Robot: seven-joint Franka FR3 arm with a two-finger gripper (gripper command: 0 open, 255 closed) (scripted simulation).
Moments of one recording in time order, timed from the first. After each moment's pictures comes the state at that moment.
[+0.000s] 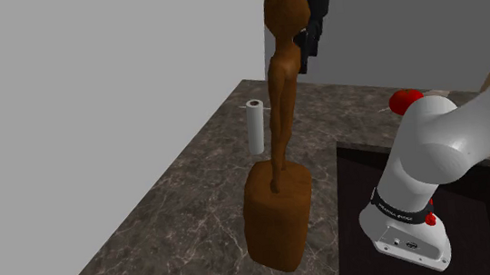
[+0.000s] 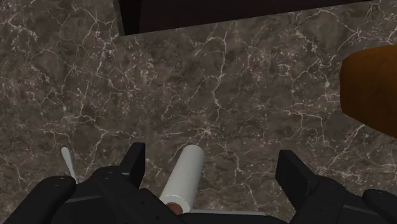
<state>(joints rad) 0.02 -0.83 0.06 -2.34 -0.12 1.51 -0.04</state>
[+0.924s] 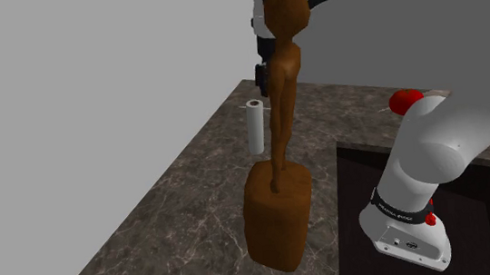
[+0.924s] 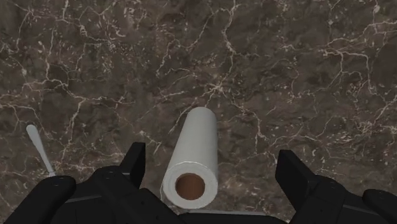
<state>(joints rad) -0.01 -0.50 -0.02 -2.38 -0.11 1.92 -0.04</state>
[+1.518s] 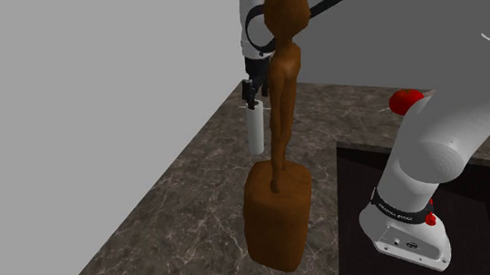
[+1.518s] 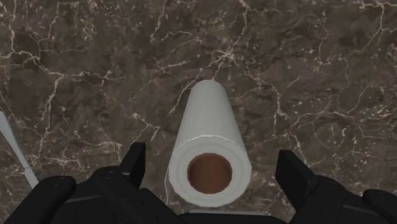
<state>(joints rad) -0.02 -0.28 -0.06 -2.36 -0.09 2.13 -0.06</state>
